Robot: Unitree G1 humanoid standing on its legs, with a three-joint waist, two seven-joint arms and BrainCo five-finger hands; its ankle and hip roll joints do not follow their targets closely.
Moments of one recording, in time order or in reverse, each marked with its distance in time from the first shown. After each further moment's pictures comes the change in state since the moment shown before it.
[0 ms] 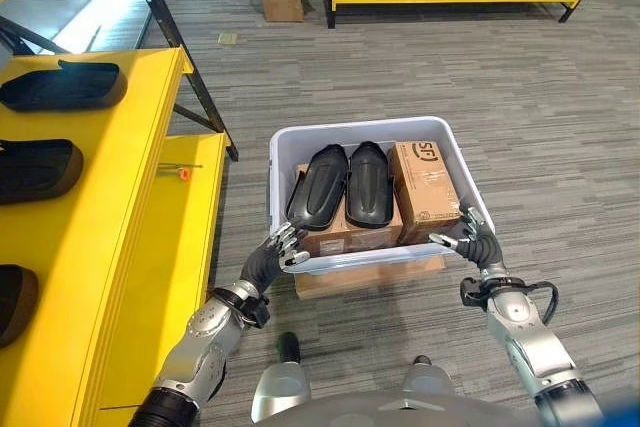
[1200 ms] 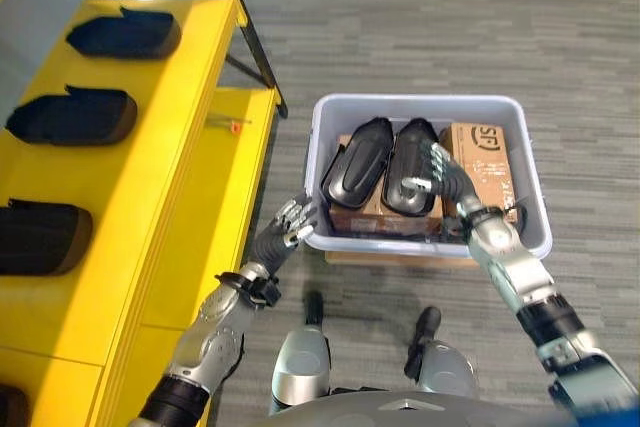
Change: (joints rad) left arm -0.197 -0.020 -0.001 -0.102 -0.178 0.032 0.093; right arm -0.666 -0.044 0.051 0.307 0.238 0.020 0.144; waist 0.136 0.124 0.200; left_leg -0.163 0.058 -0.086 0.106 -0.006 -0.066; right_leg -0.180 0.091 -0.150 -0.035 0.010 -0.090
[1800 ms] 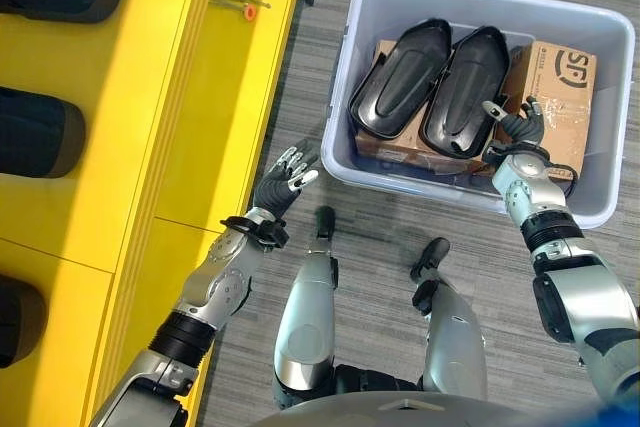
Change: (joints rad) left arm -0.080 0.052 -0.064 0.030 -0.025 0.001 0.110; right arm -0.207 -0.032 -0.194 0.506 0.119 -0.150 -0.362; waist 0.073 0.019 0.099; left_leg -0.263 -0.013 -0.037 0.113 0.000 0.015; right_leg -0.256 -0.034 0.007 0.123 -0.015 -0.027
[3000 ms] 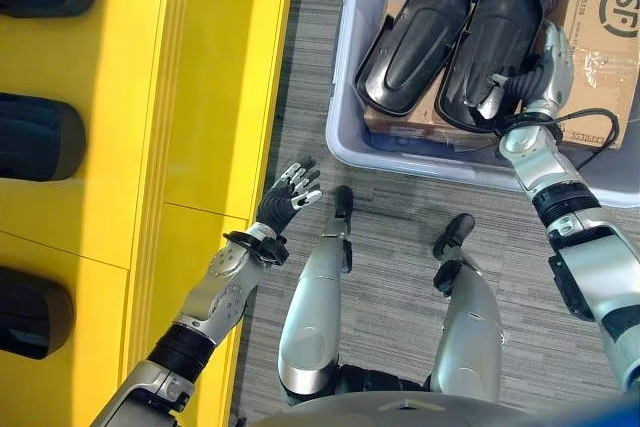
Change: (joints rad) left arm 0.014 0.006 -0.048 0.058 0.003 -0.097 -0.034; right arm -0.140 -0.098 0.292 0.001 -0.800 0.027 -0.231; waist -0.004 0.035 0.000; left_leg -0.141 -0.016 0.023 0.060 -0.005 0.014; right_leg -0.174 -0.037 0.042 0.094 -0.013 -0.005
